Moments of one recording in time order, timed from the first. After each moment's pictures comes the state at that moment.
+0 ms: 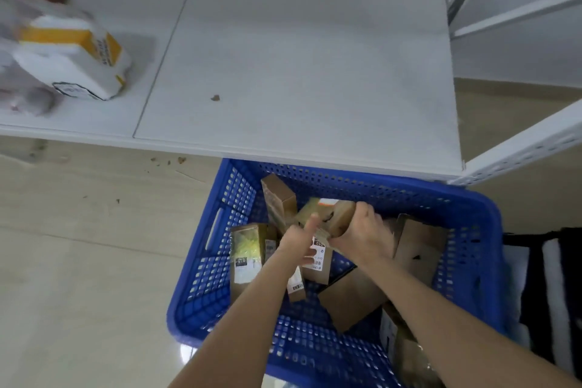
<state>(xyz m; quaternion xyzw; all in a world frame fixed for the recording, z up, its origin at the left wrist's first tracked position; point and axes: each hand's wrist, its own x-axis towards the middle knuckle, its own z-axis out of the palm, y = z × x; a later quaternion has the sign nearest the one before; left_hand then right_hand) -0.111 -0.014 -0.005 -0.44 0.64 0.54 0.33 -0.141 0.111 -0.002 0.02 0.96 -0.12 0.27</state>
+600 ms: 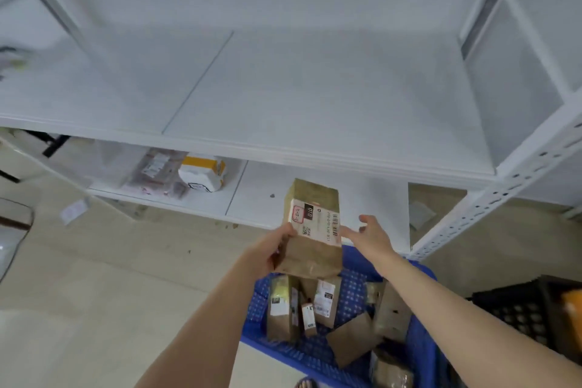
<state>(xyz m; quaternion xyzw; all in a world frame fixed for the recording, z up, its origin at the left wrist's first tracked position) -0.069 -0.079 0.424 -0.37 0.56 0.69 0.26 -0.139 0.111 0.401 0.09 0.83 -0.47 0.29</state>
